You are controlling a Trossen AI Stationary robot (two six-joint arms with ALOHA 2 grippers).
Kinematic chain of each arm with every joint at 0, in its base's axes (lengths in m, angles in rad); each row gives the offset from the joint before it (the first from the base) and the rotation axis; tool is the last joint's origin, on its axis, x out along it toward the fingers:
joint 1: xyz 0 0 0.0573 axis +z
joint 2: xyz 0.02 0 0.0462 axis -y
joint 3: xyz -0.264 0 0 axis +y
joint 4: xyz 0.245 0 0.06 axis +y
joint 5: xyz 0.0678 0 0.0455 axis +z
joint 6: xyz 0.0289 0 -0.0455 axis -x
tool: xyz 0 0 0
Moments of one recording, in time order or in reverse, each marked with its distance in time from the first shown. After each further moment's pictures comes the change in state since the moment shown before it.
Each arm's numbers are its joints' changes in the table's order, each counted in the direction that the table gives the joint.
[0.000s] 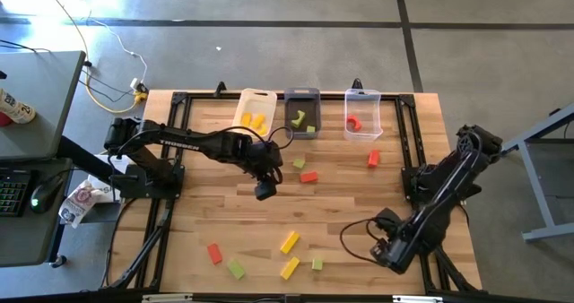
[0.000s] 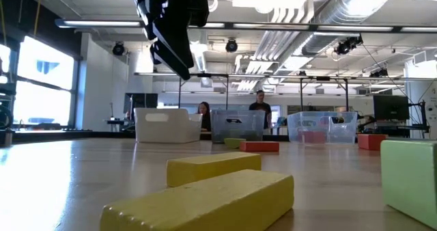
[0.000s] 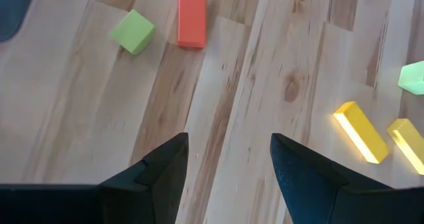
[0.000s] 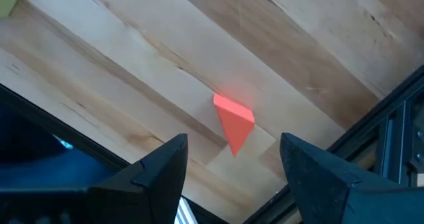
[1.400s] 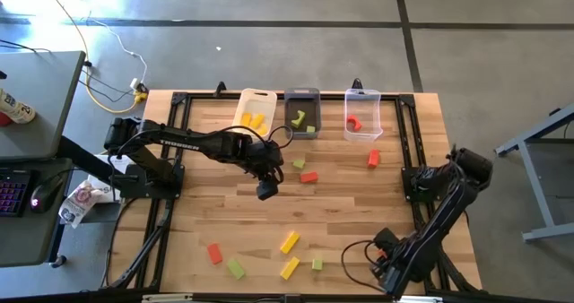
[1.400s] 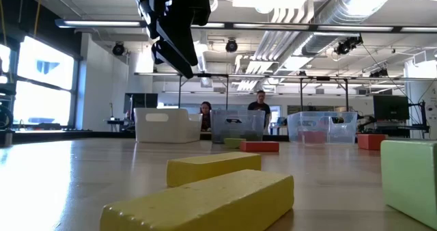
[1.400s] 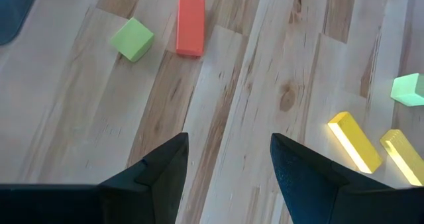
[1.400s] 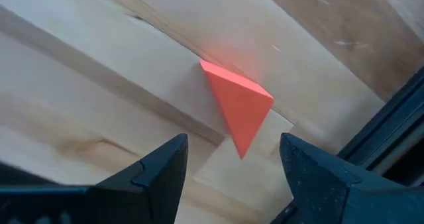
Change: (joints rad) left arm 0.000 0.000 0.000 -0.026 0.000 0.026; right arm 0.095 -0.265 0.000 -0.120 0.080 -0.130
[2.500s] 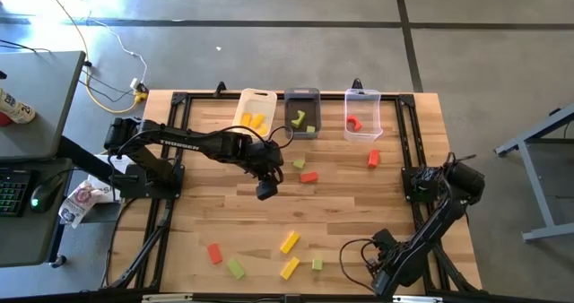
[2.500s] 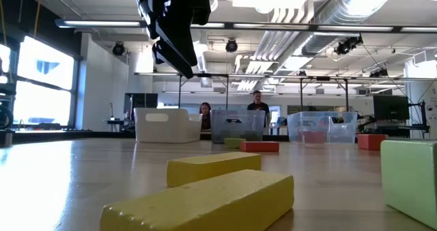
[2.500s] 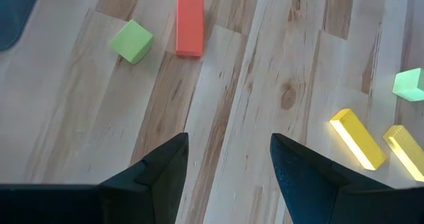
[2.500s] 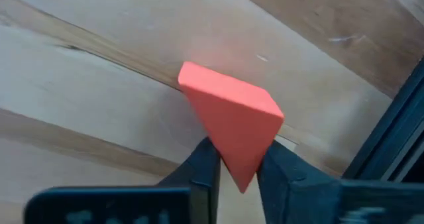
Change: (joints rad) left arm 0.000 0.000 0.000 0.001 0.001 -0.026; right arm -0.016 -0.130 -0.002 -0.002 0.020 -0.109
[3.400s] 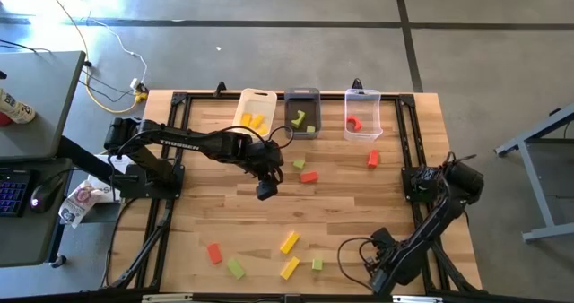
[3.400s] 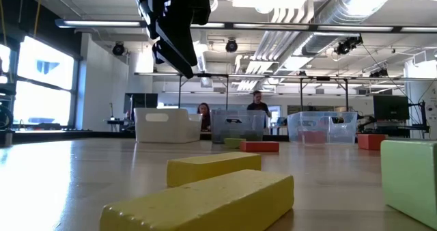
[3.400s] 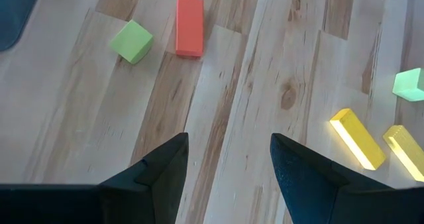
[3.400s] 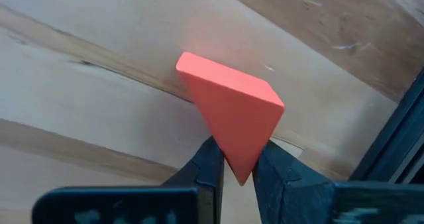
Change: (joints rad) left arm 0.000 0.000 0.000 0.000 0.000 0.000; right arm -0.024 0.000 0.000 -0.006 -0.005 0.005
